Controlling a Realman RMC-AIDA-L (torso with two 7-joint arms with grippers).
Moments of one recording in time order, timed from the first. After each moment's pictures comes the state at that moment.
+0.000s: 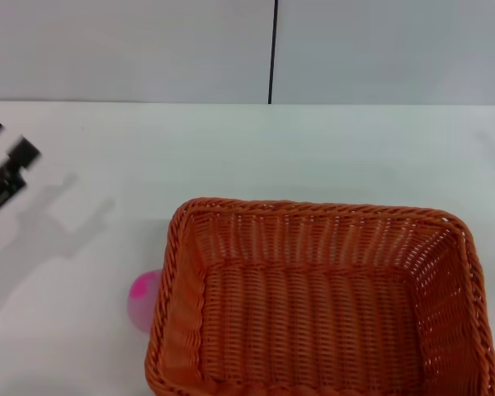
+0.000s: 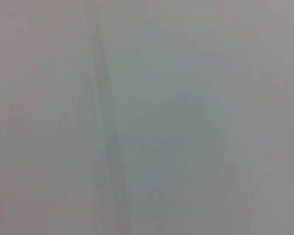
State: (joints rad) left arm -0.23 -1.88 -1.39 -0.07 0.26 -1.77 2.34; right arm 0.26 2.07 -0.59 -0.57 -1.18 -1.63 1.11
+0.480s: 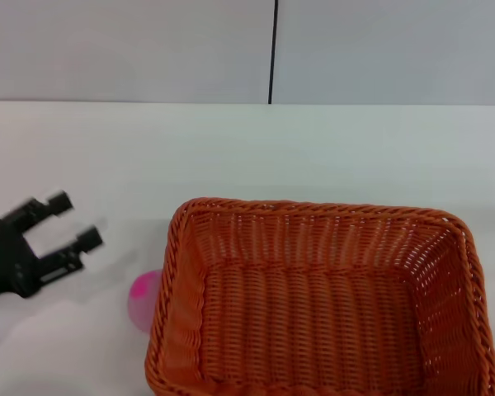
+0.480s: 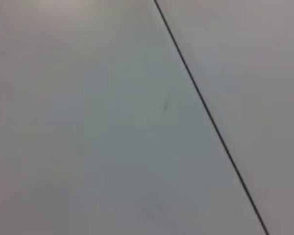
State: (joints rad) left arm -0.27 -1.83 -1.39 -0.07 0.58 -1.65 2.30; right arm 0.17 2.07 -0.42 -0.31 -1.03 -1.71 0.92
